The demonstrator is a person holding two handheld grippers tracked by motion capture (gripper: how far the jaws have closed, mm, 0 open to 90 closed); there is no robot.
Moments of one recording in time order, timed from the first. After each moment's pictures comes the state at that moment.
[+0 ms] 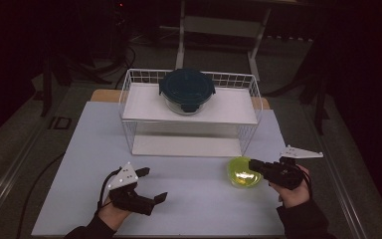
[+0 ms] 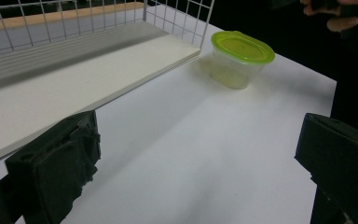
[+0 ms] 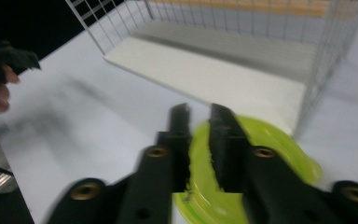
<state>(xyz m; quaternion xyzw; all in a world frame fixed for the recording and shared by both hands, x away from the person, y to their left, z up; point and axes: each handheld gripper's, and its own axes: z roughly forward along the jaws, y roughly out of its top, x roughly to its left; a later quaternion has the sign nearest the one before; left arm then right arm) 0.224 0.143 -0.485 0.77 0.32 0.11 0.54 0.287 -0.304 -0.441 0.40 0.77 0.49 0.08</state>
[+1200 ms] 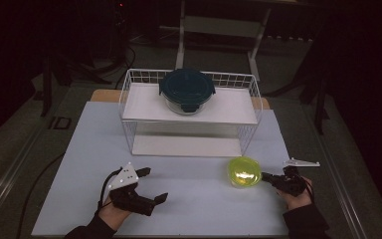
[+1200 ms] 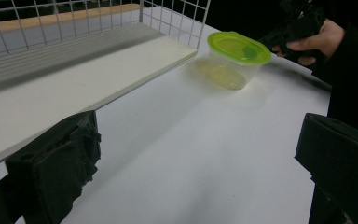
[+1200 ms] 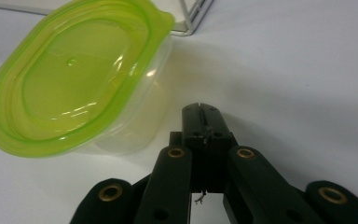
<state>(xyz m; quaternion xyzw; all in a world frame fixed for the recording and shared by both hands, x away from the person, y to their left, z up) 0.224 0.142 -0.485 0.77 0.31 0.11 0.54 0.306 -0.356 -0.523 0.50 0.76 0.40 0.07</state>
